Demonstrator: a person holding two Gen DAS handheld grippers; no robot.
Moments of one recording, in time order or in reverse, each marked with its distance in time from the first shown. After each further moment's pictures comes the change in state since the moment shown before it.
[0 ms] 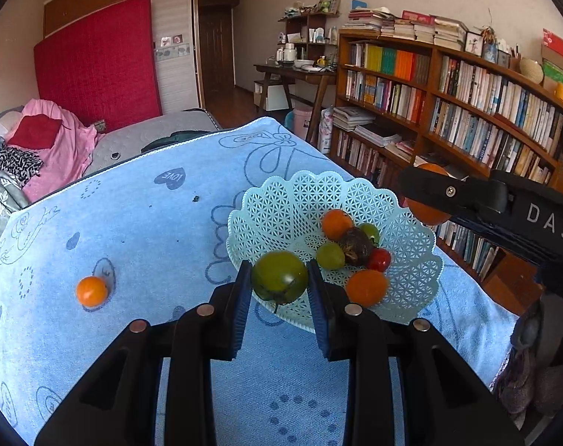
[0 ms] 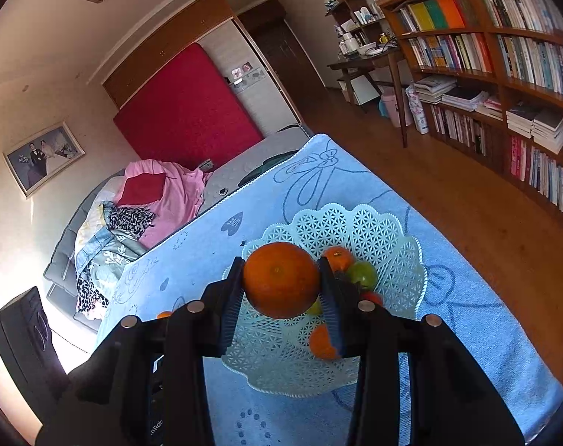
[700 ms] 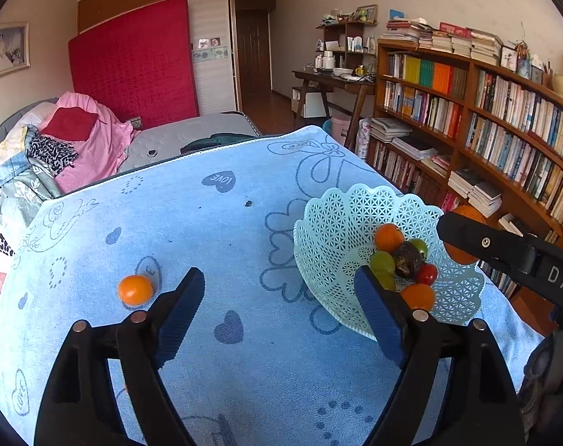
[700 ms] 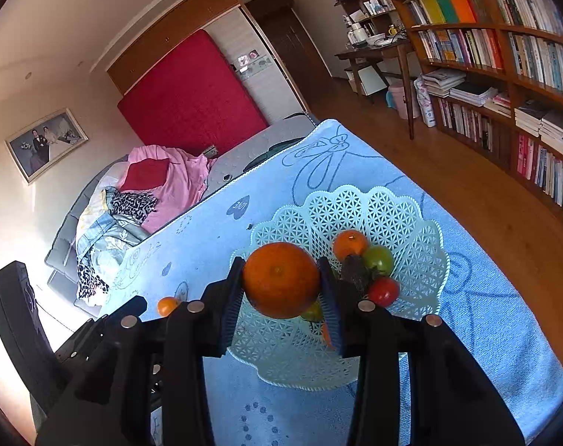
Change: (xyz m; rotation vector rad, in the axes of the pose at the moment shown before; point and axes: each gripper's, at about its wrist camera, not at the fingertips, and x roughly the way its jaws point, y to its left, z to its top) left arm -0.013 0.037 -0.001 -0.072 -0.030 0.140; right arm 0.019 0.017 -0.014 -0.040 0.059 0.017
